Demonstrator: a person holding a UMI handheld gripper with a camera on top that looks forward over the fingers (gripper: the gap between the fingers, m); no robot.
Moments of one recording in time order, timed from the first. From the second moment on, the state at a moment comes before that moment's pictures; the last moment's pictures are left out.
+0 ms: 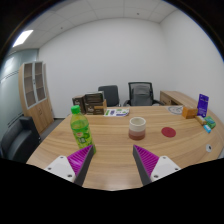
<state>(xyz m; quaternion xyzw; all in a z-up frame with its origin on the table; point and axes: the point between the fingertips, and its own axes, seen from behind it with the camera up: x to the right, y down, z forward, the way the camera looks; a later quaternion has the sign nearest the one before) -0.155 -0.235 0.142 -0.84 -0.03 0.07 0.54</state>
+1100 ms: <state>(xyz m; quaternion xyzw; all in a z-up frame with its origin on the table) -0.357 -0.095 0.085 -0.79 -0.02 0.08 0.61</state>
